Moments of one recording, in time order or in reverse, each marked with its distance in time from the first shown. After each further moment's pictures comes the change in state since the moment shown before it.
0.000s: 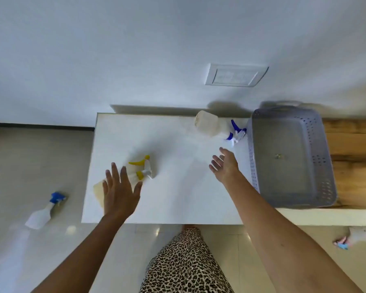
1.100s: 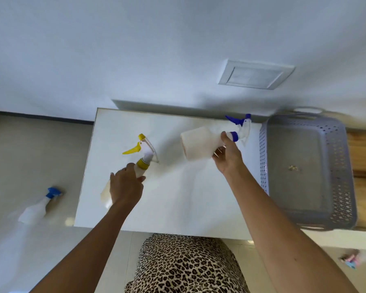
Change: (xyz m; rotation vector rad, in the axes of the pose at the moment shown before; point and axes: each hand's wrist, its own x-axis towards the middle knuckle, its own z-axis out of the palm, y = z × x) left_hand 0.047 0.020 0.009 -0.079 0.153 -0.054; right_hand 0.013 -0.021 0.040 0.147 -0.181 -0.093
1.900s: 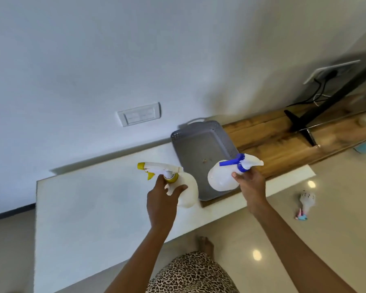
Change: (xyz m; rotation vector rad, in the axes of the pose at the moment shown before) left_hand -0.214 0.201 -0.013 -0.698 -0.152 0.404; right_hand -0.205 -0.086 -0.243 -0.393 0.373 -0.719
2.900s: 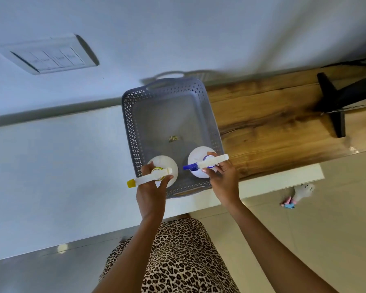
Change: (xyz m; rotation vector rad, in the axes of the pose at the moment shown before) left_hand 0.064 -0.057 0.225 0.187 0.140 -0.288; right_hand 0.179 0.113 -0.034 -0.293 -0.328 -0.020
